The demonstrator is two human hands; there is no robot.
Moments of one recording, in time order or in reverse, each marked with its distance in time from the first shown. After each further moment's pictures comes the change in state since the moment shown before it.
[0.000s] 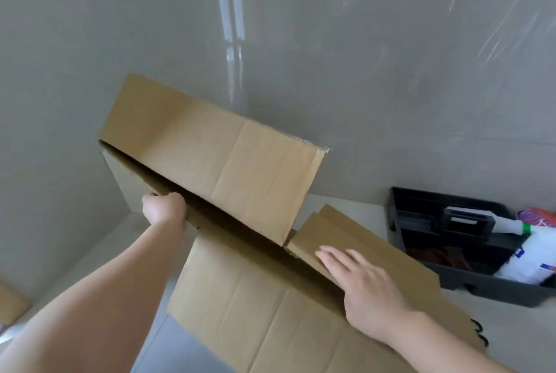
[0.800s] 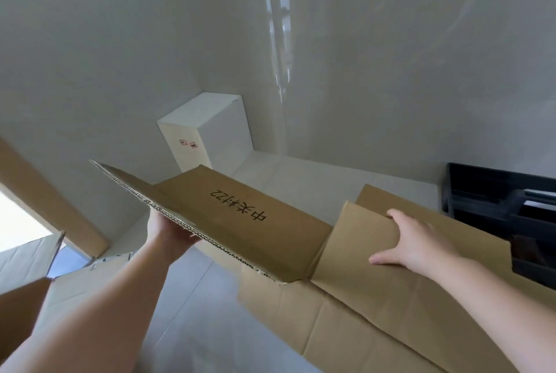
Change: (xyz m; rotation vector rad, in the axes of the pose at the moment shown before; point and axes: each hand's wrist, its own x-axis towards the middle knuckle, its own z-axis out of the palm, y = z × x) left_hand -0.035 -0.067 -0.101 -0.451 -0.374 -0.304; right_hand 0.029 0.079 0.010 0.171 -0.145 0.447
